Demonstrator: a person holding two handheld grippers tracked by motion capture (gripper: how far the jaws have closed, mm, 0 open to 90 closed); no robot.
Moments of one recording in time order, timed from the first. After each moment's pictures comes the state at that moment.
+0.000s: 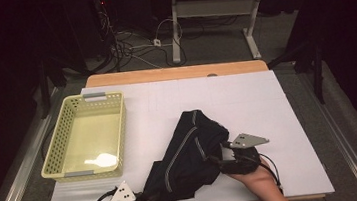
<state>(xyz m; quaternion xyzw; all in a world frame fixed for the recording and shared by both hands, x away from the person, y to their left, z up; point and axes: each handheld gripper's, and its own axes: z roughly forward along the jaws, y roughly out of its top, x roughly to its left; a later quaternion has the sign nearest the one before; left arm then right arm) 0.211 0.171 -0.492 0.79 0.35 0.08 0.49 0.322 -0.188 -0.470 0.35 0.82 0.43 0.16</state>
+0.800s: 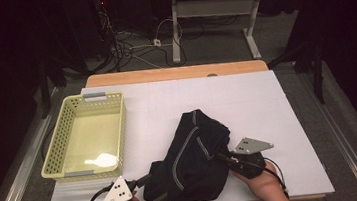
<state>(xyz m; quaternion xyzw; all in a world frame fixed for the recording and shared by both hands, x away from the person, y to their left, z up) 0.211 0.164 -0.448 0.77 0.31 0.10 0.55 0.310 -0.198 -0.467 0.31 0.83 0.42 0.18</state>
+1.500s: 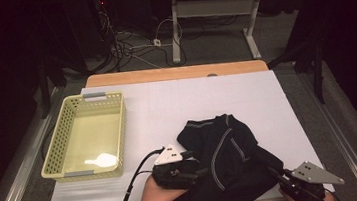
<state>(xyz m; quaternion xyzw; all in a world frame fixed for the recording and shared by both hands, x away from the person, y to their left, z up) 0.296 0.060 -0.451 0.81 0.26 0.02 0.52 0.227 -0.301 -0.457 0.40 0.77 0.40 0.28</state>
